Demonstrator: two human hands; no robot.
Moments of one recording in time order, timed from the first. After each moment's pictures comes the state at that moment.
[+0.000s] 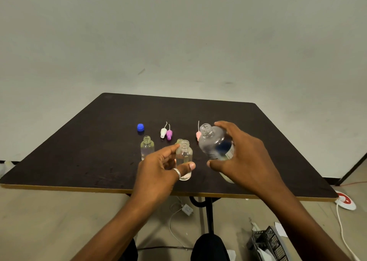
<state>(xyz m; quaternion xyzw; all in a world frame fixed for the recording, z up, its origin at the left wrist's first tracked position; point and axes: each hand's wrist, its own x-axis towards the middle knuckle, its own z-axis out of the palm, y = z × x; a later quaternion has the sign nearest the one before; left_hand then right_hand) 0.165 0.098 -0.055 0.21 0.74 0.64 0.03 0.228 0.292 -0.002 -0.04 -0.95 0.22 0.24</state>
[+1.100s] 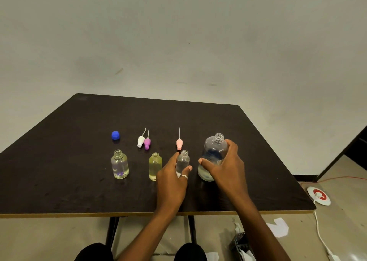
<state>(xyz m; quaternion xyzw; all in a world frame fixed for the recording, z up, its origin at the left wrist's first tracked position) 0.117 0.224 -0.117 0.16 0.79 0.58 -0.08 0.164 0.365 -0.075 -0.24 -0.86 0.37 0.25</state>
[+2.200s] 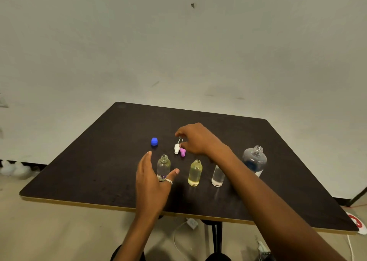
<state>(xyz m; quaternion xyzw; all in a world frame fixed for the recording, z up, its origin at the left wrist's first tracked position) 0.096 0.079 -0.099 0.04 0.82 0.56 -0.13 0.039 0.238 0.016 0.07 -0.99 0.07 0.03</state>
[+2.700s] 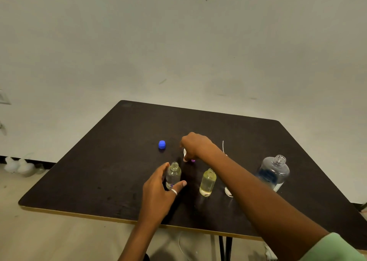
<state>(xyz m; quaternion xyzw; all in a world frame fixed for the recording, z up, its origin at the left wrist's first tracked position) 0.051 0.064 -0.133 0.11 0.81 0.57 -0.07 -0.054 0.231 -0.040 0.05 -0.99 -0.08 -0.10</state>
